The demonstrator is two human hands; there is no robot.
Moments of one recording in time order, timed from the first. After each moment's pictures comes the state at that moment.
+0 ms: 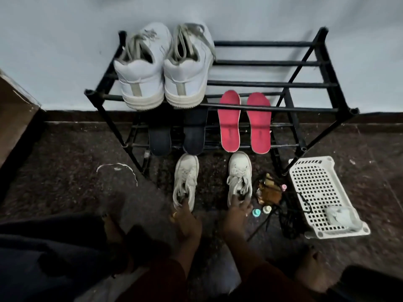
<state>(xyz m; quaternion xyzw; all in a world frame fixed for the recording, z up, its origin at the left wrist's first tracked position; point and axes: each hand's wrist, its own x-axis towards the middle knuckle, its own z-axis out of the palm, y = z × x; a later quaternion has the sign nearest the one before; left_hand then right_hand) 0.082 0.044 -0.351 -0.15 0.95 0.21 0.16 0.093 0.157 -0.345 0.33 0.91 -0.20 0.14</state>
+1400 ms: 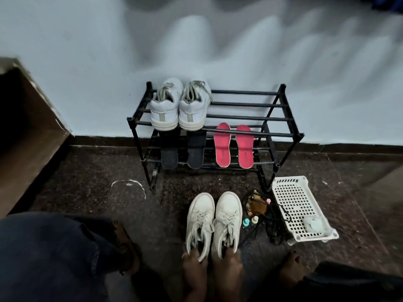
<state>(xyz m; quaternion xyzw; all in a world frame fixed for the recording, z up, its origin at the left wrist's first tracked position) 0.217 0.027 -0.309 0.02 0.93 0.34 0.15 0.244 0.098 -0.276 0.37 0.86 -0.36 -0.04</state>
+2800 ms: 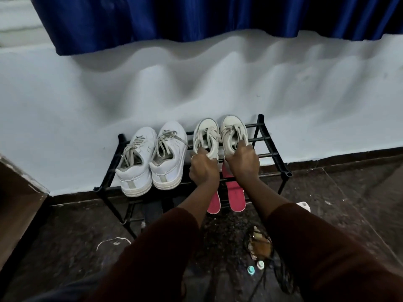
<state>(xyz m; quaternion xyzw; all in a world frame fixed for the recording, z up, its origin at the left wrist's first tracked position) -0.079 0.188 -0.048 -0.05 0.93 0.37 -0.04 -0.062 0.279 -0.052 0.26 0.92 -0.24 -0.18</state>
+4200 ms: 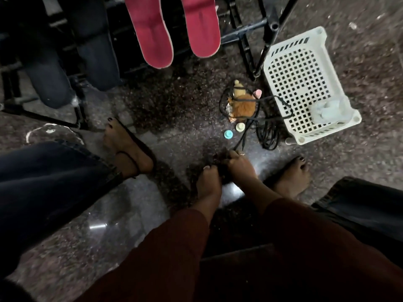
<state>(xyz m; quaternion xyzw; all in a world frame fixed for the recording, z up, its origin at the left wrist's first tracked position) 0.165 0.155 -0.414 -0.01 0.90 0.22 0.38 0.182 0.264 -0.432 0.09 0.94 -0.19 0.27</state>
